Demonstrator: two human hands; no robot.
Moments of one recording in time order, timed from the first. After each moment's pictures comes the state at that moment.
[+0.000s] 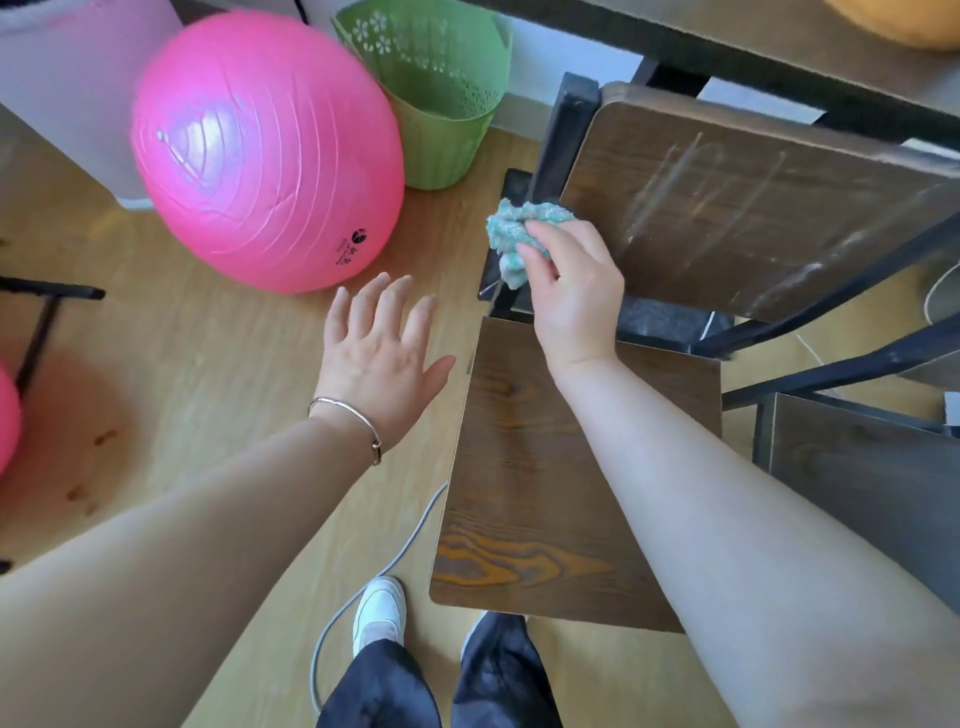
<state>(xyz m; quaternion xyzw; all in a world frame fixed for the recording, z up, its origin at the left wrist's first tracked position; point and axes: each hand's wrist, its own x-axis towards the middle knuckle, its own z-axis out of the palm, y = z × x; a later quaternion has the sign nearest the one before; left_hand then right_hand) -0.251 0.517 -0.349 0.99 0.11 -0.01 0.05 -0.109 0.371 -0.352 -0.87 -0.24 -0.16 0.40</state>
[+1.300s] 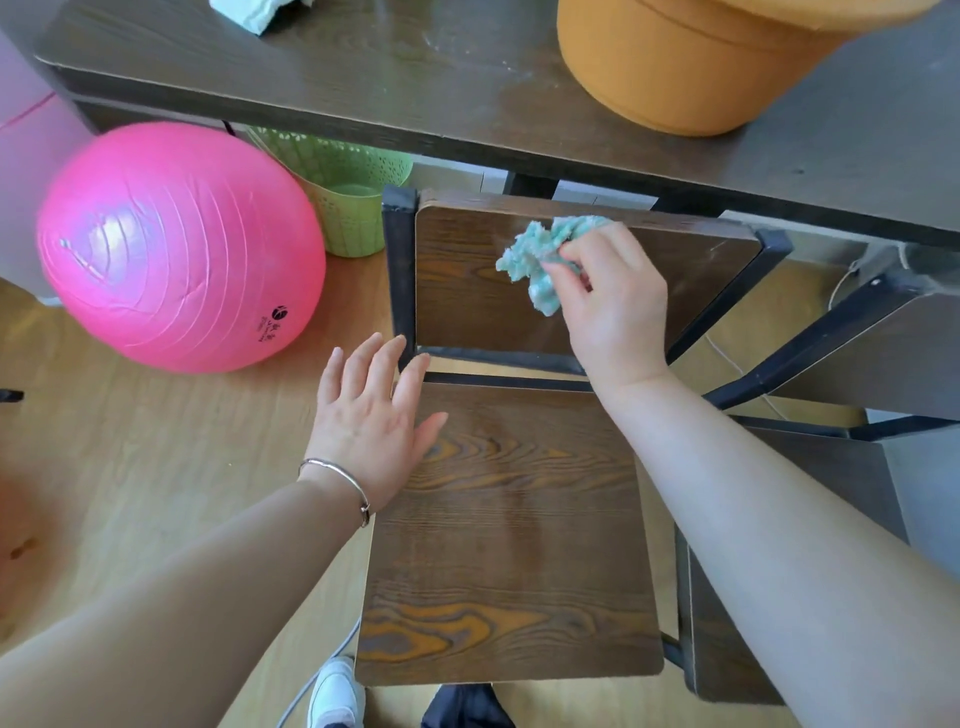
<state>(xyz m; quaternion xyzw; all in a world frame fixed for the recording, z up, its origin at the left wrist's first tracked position) -0.194 0.439 -0.323 1.00 0.05 0.01 0.06 -0.038 0.252 -0.265 -0.90 -0.26 -0.23 0.27</state>
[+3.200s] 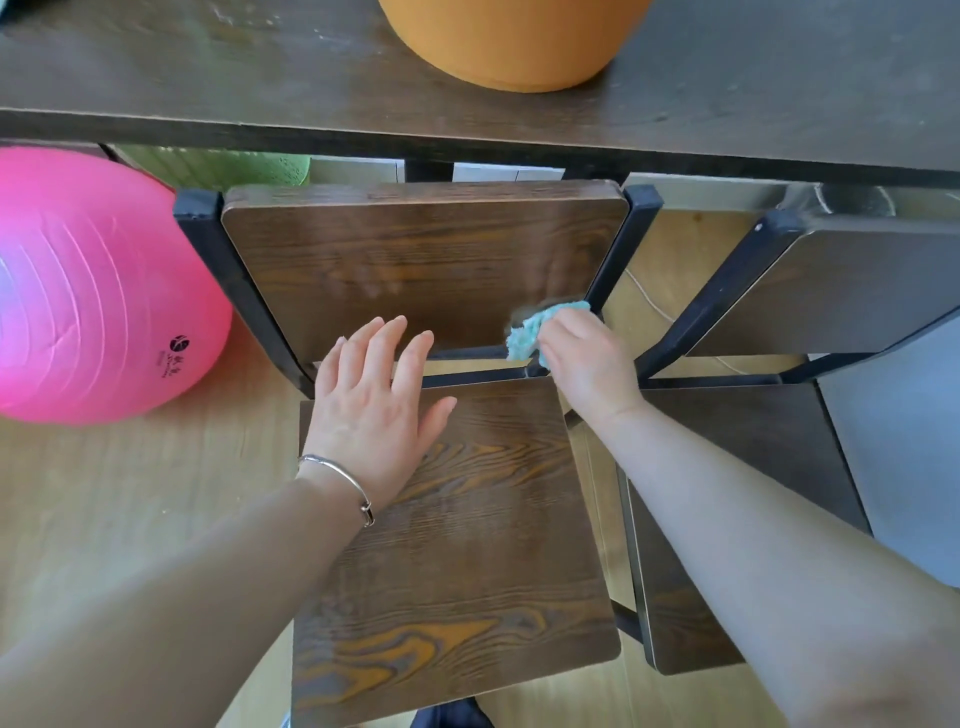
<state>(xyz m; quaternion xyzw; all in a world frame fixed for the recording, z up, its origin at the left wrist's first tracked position) -0.138 0.350 -0.316 0.99 -0.02 0.07 0.11 -0.024 0.116 -0.360 -0.95 -0.29 -0.09 0.10</state>
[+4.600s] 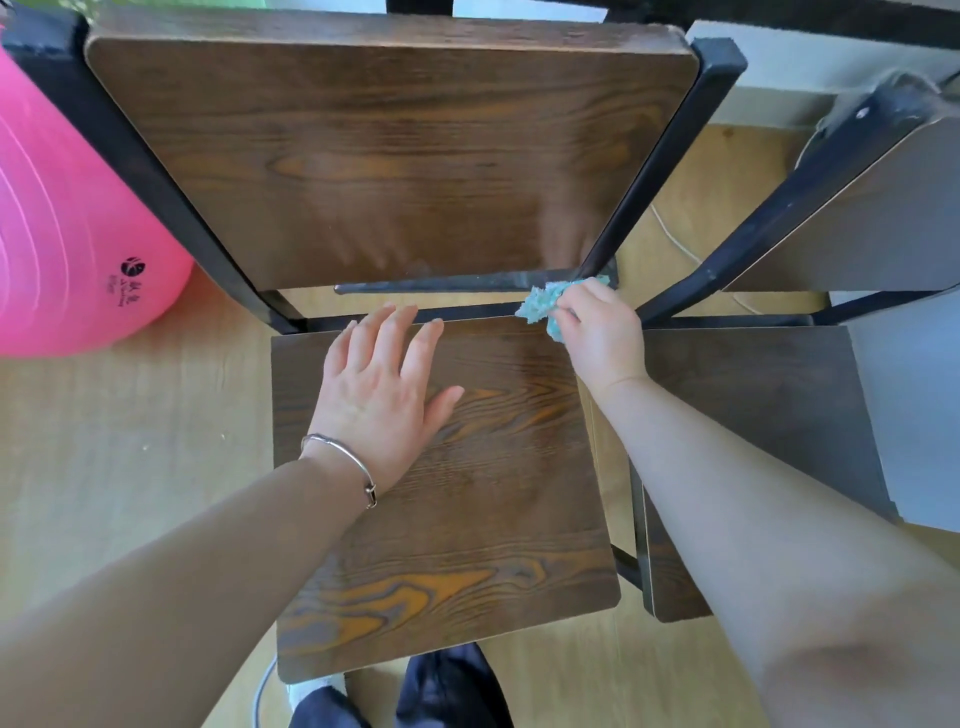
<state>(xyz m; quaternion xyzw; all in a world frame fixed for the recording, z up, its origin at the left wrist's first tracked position) -0.151 0.333 -0.378 0.99 -0.04 -0.03 0.09 -0.034 0.094 -0.438 -0.98 -0.13 -0.03 0.15</state>
